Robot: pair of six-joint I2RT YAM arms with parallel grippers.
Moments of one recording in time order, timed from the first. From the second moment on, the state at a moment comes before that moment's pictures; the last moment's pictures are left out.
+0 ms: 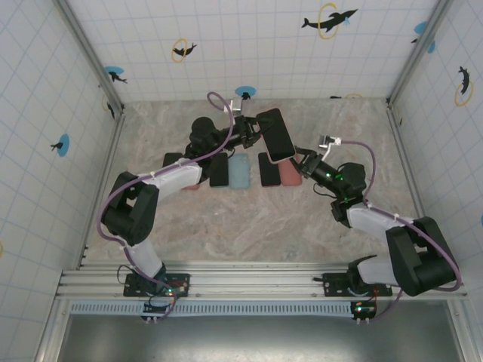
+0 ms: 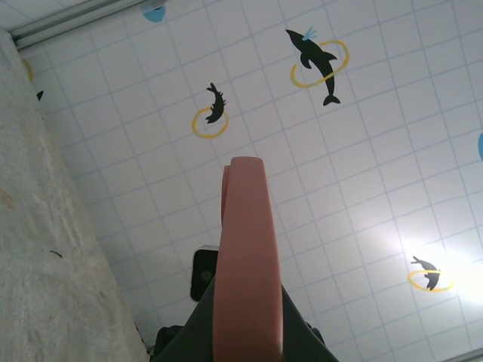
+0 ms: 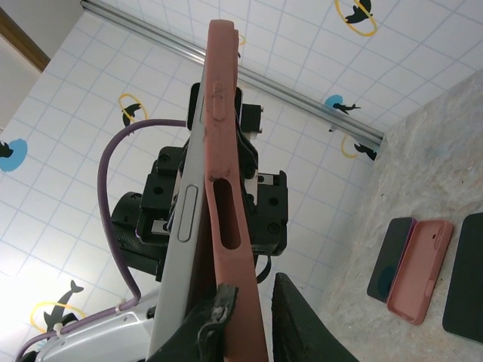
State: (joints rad) left arm -0.57 1.77 1.12 0.87 0.76 -1.38; right arm 0.37 1.32 0.45 1.12 -0.61 1.29
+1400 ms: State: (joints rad) left arm -0.57 1.65 1.05 0.65 0.69 -1.28; right arm 0.37 1.45 0.48 1.29 -0.33 1.33
